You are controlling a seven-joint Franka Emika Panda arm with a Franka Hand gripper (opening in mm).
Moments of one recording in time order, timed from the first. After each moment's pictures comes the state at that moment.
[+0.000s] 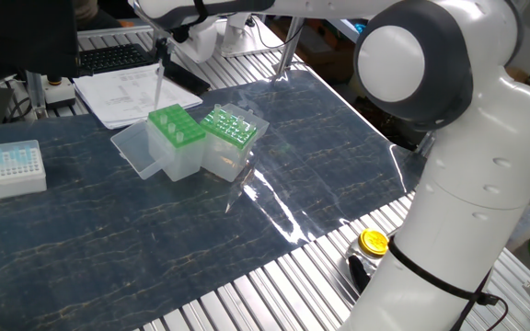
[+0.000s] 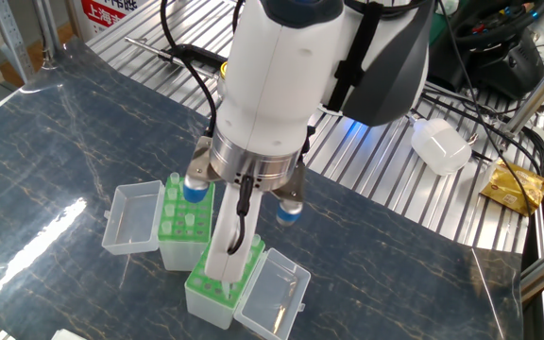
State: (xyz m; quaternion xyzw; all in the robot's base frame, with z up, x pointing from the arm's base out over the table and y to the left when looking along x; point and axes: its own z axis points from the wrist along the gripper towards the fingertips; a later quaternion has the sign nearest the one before) arm 0.664 0.079 0.326 0.55 0.83 0.06 0.11
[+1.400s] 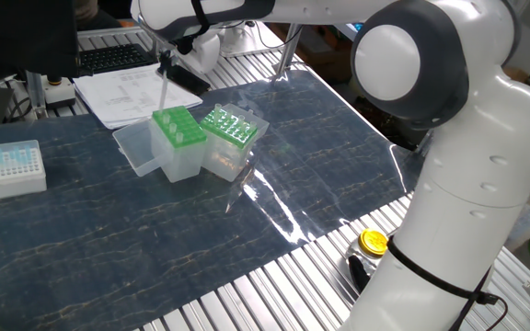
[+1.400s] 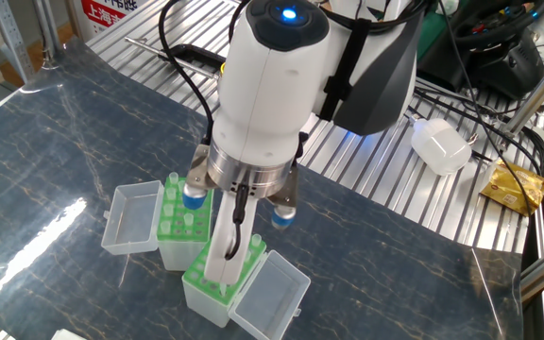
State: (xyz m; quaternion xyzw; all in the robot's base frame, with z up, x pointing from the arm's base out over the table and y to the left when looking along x) arm 0.655 0.073 0.302 0.54 0.83 0.05 0.09
